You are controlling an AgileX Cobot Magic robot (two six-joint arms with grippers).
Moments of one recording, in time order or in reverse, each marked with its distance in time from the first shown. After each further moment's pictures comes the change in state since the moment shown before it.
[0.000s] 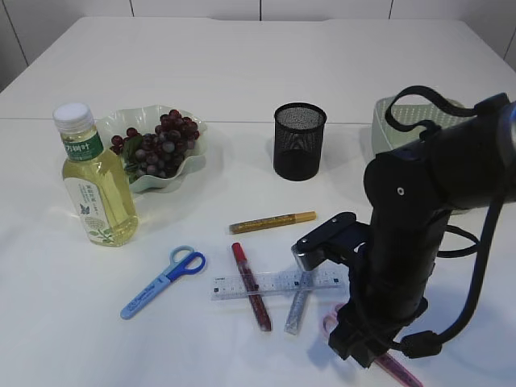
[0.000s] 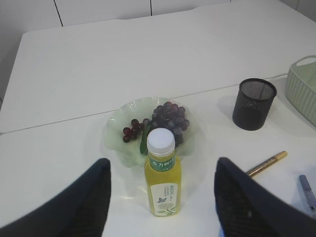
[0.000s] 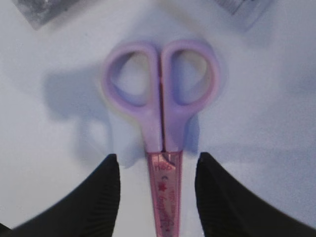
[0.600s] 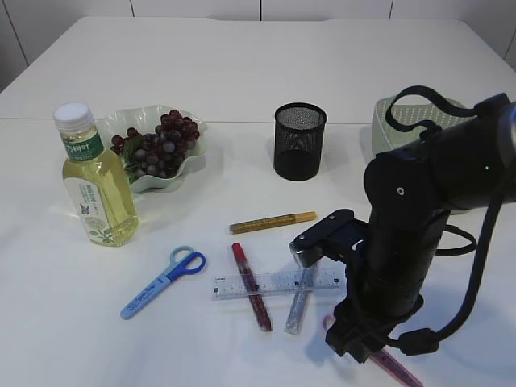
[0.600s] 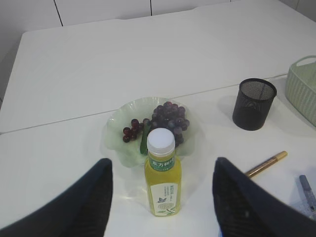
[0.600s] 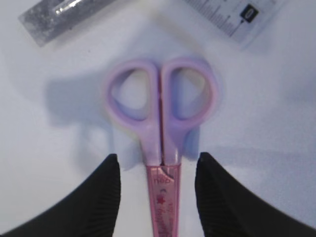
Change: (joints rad) left arm 0.000 0.000 0.000 0.000 0.000 0.000; right arm 0.000 0.000 0.002 0.002 -0.034 -0.012
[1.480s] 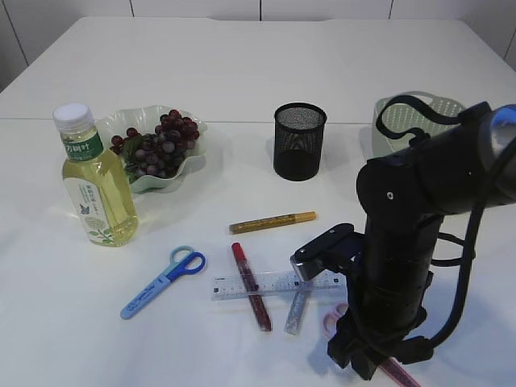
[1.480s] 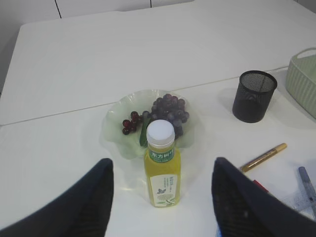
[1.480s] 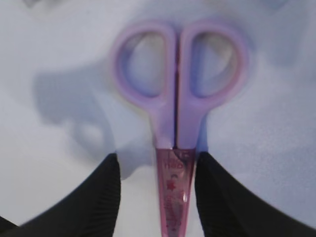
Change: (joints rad) left arm 0.000 0.000 0.000 0.000 0.031 0.000; right arm 0.000 0.041 -0.009 0.026 0.069 -0.004
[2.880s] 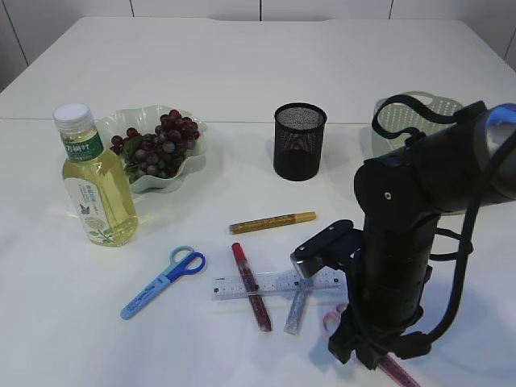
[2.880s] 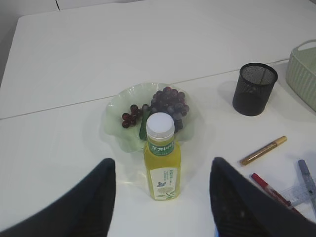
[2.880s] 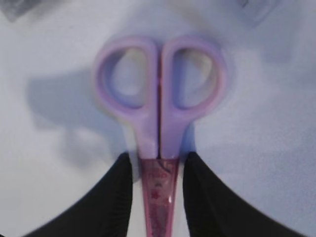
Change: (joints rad) left arm 0.000 0.000 0.000 0.000 0.021 0.000; right arm 0.000 0.012 -0.013 -0.036 -0.005 0.014
